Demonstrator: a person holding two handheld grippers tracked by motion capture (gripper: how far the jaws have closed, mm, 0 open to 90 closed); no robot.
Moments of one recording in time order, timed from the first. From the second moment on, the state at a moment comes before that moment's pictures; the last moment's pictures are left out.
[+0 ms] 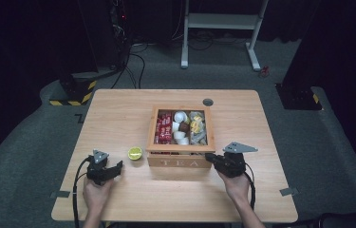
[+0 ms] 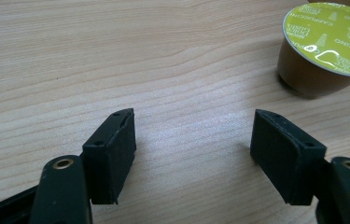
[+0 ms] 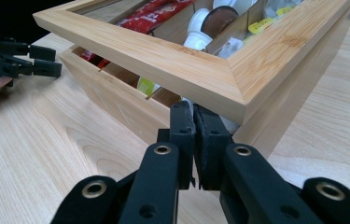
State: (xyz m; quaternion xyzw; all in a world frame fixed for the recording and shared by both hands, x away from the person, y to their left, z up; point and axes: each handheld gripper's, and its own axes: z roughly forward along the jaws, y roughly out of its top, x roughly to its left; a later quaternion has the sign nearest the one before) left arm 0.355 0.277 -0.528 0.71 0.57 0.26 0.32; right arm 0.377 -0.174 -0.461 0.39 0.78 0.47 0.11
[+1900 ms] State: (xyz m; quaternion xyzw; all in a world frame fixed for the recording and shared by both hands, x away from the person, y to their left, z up) left arm 0.355 0.277 -0.528 0.71 0.57 0.26 0.32; right arm 0.372 -0.190 -0.446 0.38 0.78 0.48 0.11
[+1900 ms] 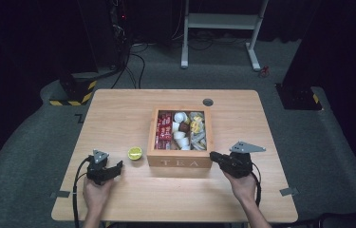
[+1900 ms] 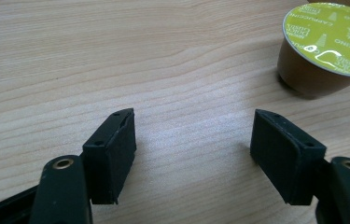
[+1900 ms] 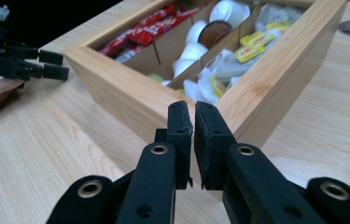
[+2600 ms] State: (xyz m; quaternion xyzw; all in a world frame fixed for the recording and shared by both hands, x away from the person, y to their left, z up) left arm 0.355 0.277 -0.528 0.71 0.57 0.26 0.32; right arm 0.379 -0.217 -0.414 0.39 0.76 0.50 0.16
